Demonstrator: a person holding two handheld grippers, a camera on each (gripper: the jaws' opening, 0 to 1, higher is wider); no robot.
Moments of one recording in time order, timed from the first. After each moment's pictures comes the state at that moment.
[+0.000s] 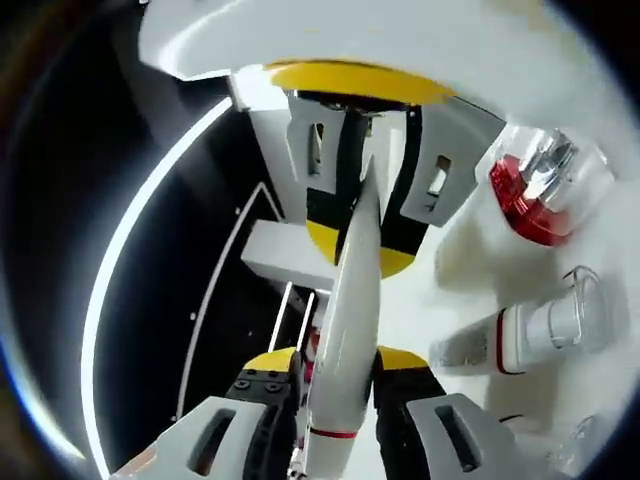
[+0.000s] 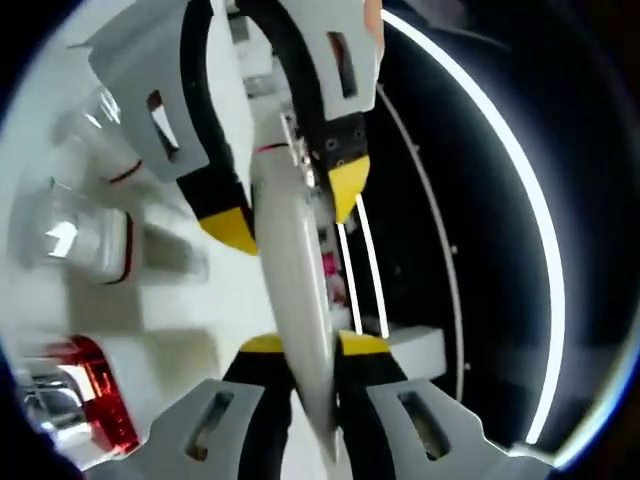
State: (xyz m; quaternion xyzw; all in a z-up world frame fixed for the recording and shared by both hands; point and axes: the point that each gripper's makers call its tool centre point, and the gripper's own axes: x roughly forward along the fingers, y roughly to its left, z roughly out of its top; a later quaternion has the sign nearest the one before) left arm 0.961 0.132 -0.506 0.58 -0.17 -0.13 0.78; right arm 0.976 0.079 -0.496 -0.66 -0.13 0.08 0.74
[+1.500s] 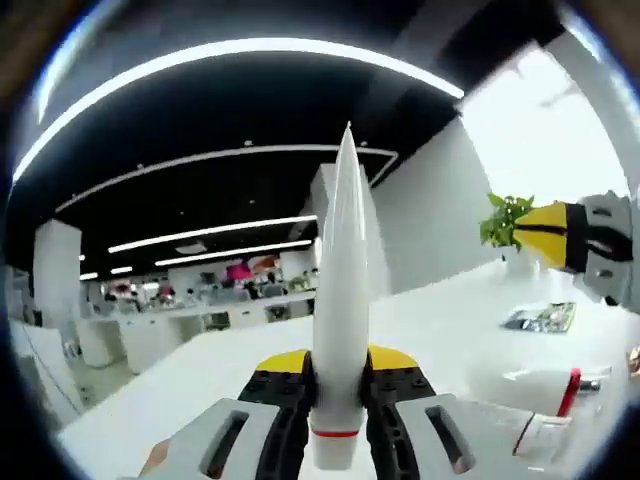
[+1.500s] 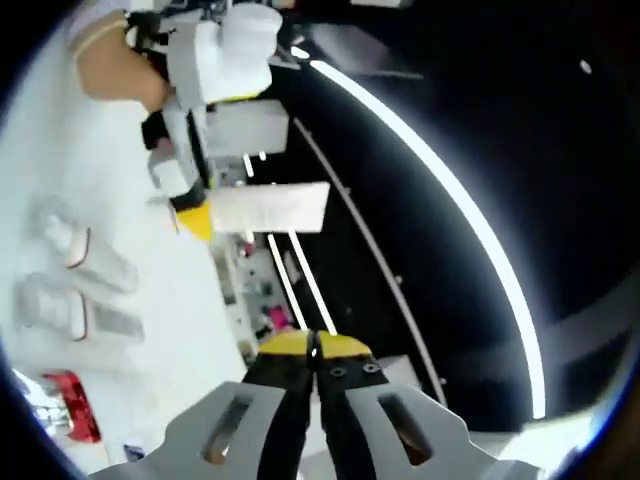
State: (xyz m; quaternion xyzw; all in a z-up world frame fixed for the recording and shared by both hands) left arm 0.993 0.222 -0.490 0.00 -0.04 -0.18 0.98; right arm 0.949 0.087 -0.416 -0.57 -0.29 0.07 0.77
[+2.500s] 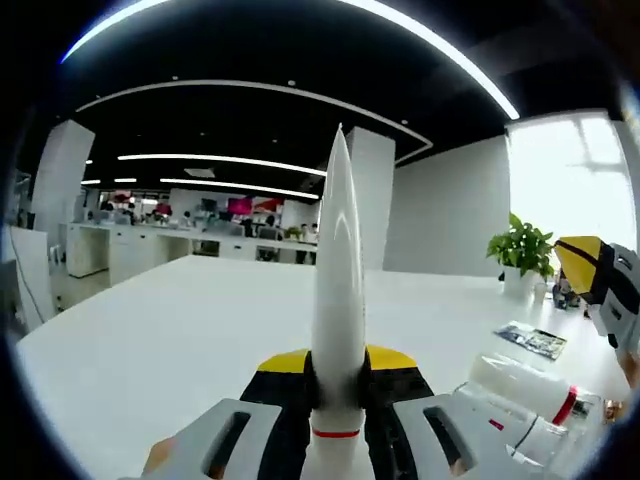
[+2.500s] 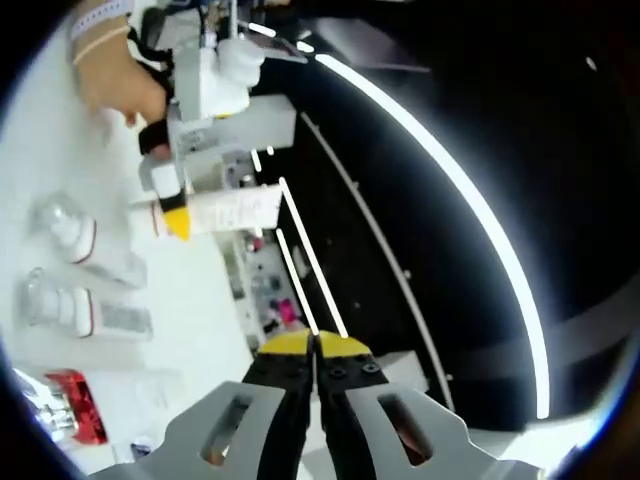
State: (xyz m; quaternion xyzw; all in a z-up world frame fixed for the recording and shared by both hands) left arm 1.020 0.237 -0.542 -0.08 0.07 -0.17 0.98; right arm 0.934 0.090 -0.430 -0.58 -0.27 0.08 0.77
